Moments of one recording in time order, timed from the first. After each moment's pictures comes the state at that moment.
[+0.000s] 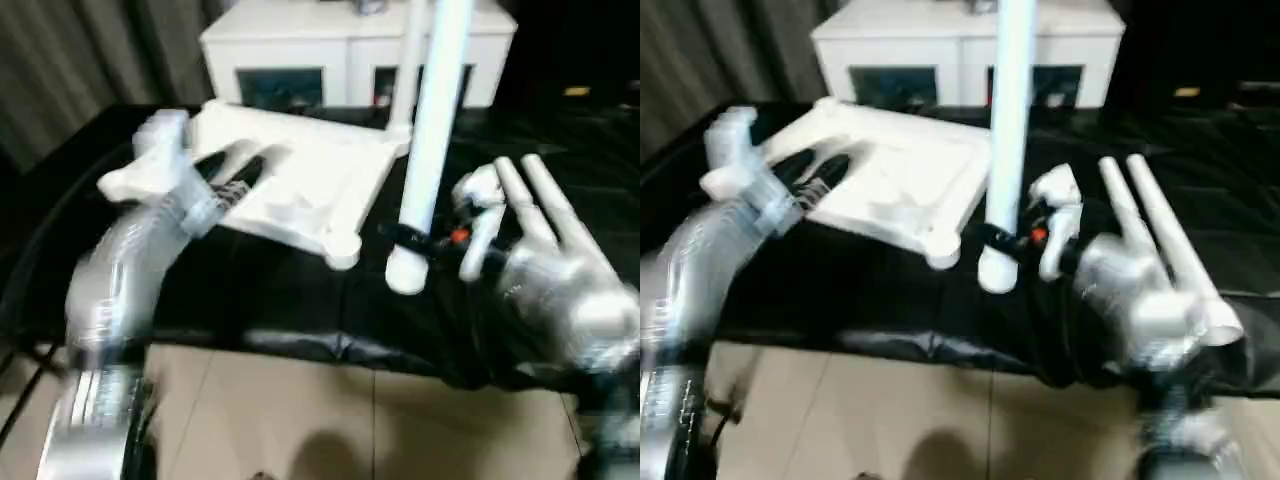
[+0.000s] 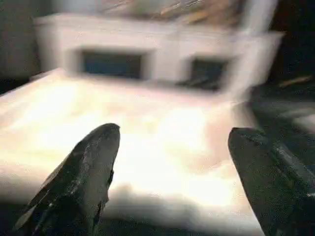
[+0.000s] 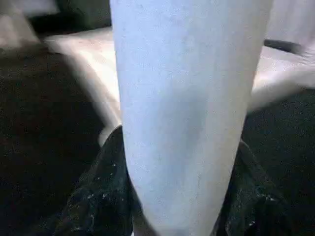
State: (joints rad) left arm -0.34 0.22 0.22 0.07 -0.19 0.30 -0.26; right arm -0.35 -0.27 -0.04 0.10 0.19 0.41 0.50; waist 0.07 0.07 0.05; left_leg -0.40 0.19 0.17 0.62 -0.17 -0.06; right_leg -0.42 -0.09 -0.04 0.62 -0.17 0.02
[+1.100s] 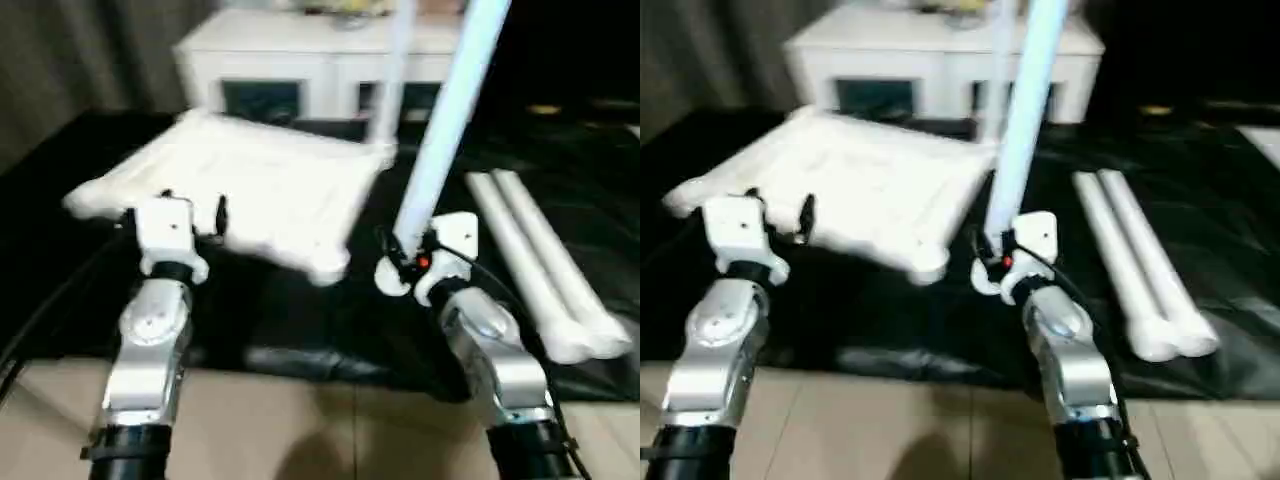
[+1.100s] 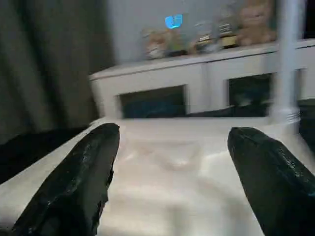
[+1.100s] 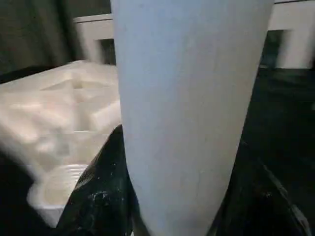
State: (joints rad) left arm -0.28 0.14 0.12 0.04 0.00 0.08 -0.03; right arm -0.29 -0.05 0.01 0.10 0.13 0.23 0.27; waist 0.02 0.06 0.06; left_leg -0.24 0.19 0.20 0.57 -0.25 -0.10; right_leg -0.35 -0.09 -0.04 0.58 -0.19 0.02
